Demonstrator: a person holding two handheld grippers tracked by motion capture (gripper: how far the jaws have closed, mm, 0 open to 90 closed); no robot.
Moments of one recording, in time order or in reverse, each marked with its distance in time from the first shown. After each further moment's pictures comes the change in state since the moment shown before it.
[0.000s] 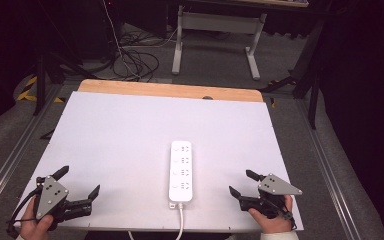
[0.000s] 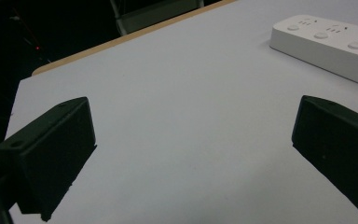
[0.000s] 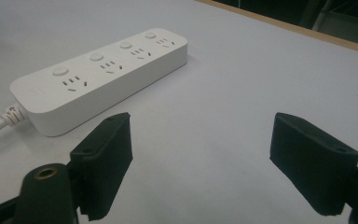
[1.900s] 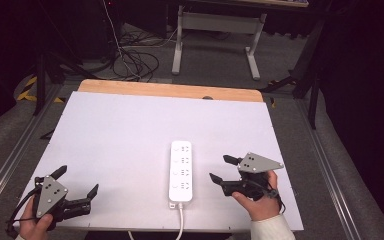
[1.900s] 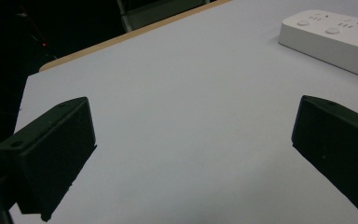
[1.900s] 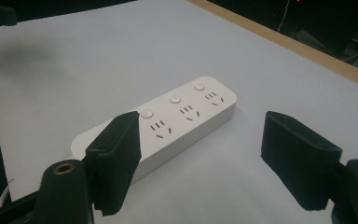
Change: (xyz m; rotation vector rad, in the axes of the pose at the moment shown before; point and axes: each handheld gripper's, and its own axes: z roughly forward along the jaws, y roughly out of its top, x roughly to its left) left arm 0.002 -0.001 0.000 0.012 0.023 0.000; right arm 0.021 0.079 0.027 0.033 0.162 -0.088
